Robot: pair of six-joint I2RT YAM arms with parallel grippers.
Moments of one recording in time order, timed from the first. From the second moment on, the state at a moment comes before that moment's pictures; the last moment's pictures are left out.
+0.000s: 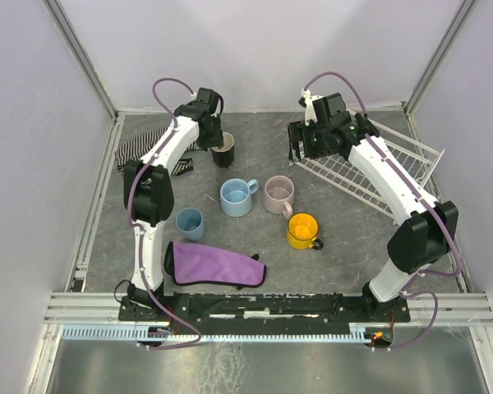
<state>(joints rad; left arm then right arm) -0.31 2.20 2.03 -0.84 -0.14 -0.38 0.40 1.66 1.64 -0.80 -0.07 0.15</state>
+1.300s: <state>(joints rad) -0.21 1.85 1.71 -0.24 0.54 -0.88 0.12 1.61 0.96 0.70 -0.87 1.56</state>
